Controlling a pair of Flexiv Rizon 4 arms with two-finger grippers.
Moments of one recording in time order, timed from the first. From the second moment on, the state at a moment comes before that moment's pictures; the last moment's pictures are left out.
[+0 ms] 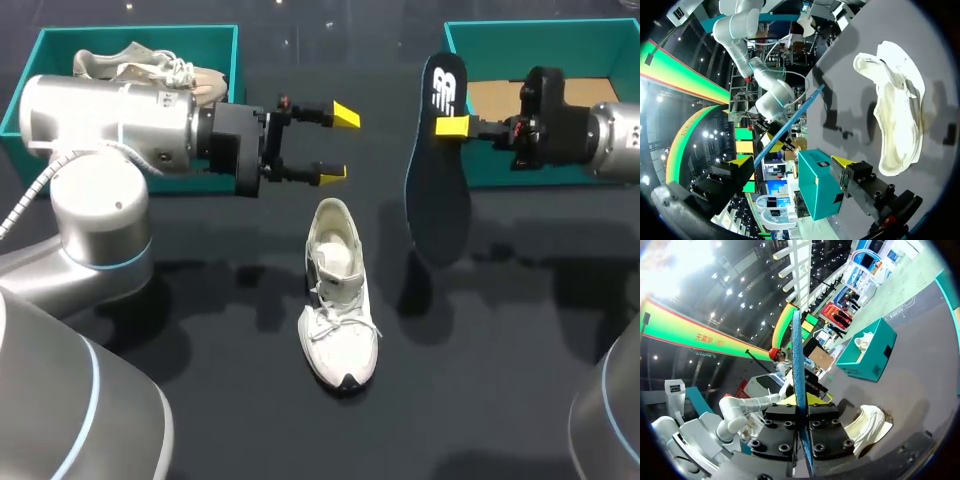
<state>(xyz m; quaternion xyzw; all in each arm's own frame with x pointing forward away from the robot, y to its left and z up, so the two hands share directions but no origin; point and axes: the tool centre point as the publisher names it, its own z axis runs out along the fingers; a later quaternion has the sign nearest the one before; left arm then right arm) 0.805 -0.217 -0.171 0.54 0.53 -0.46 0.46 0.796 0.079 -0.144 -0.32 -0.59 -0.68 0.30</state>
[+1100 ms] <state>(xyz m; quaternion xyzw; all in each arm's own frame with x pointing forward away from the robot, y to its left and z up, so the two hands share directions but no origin) 0.827 -0.205 -0.163 0.58 0.51 -0.42 0.47 0.832 0.101 -0.156 -0.44 -0.56 -0.64 0.30</state>
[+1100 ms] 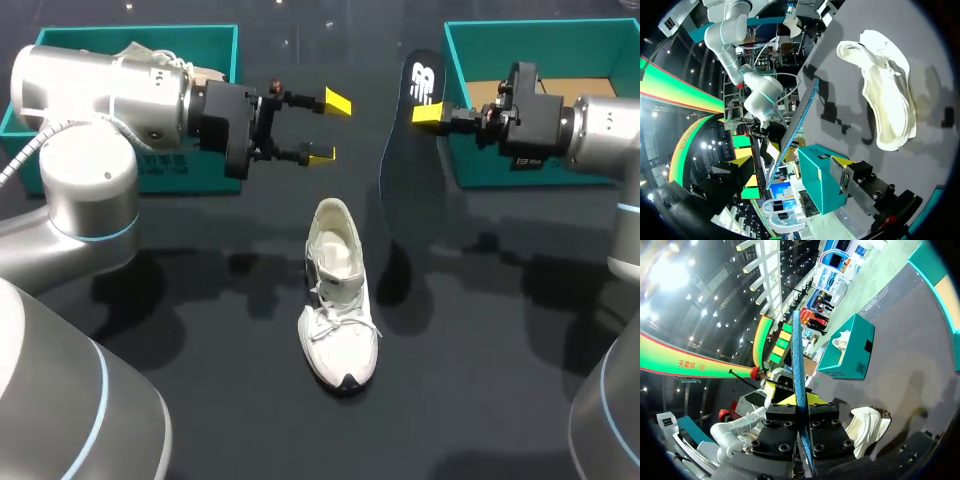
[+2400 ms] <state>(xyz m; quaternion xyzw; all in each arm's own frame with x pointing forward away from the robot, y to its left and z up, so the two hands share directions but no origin) 0.828 -0.245 -0.180 0.54 0.51 -0.44 0.51 0.859 0.147 -0.169 -0.53 -0.51 -0.51 0.46</state>
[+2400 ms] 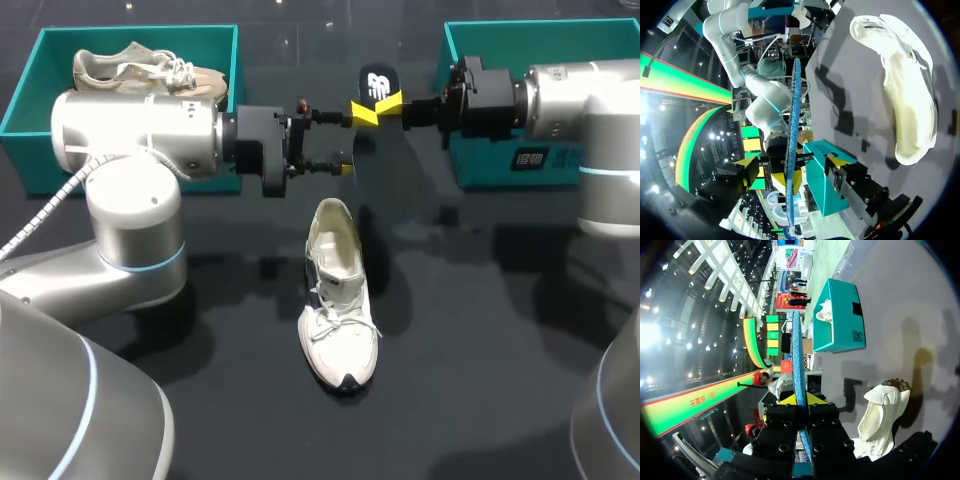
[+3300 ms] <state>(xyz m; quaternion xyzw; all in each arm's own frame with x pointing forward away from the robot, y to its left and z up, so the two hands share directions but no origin) 0.822 -0.249 -0.191 0.54 0.51 -0.44 0.50 0.853 0.161 -0.185 -0.55 -0.48 -0.48 0.48</state>
